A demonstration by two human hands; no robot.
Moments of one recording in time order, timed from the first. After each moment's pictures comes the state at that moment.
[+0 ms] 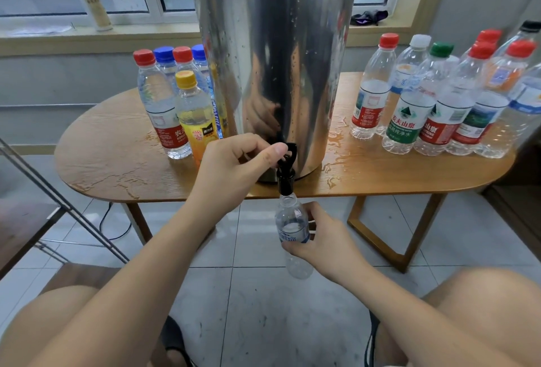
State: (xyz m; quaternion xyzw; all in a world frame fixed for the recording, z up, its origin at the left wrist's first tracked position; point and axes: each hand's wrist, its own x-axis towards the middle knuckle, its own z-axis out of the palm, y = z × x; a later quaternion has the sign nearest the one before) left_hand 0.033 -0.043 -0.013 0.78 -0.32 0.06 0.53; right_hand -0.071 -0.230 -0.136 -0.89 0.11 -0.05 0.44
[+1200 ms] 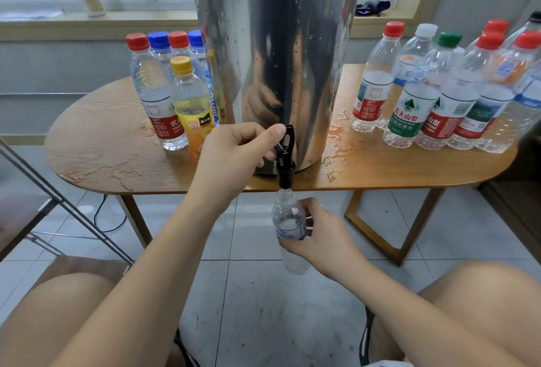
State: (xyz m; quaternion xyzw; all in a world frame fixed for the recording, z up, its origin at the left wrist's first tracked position) left_hand 0.028 -0.055 -0.003 0.79 -0.21 0.00 0.58; right_hand -0.070 -0.228 -0.147 -0.89 0.10 -0.05 0.44
